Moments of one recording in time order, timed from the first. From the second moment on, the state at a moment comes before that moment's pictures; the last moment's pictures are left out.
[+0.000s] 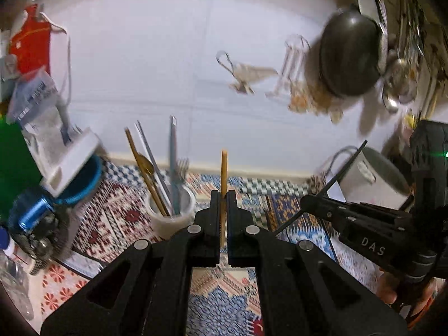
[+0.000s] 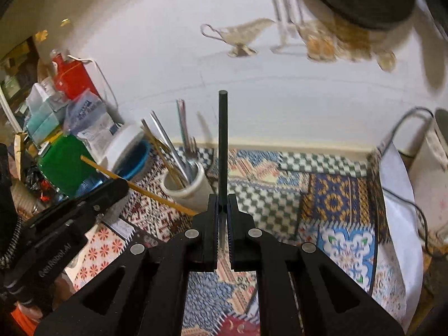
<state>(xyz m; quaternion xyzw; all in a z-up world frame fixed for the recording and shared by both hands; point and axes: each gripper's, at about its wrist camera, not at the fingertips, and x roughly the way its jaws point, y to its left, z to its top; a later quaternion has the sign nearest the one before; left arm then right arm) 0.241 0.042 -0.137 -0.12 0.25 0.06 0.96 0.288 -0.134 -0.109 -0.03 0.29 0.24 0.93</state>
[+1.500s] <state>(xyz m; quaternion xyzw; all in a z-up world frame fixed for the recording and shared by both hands) 0.299 0.180 -0.213 -0.15 0.38 0.20 0.89 0.413 -0.014 -0.154 -0.12 0.35 0.33 0.87</state>
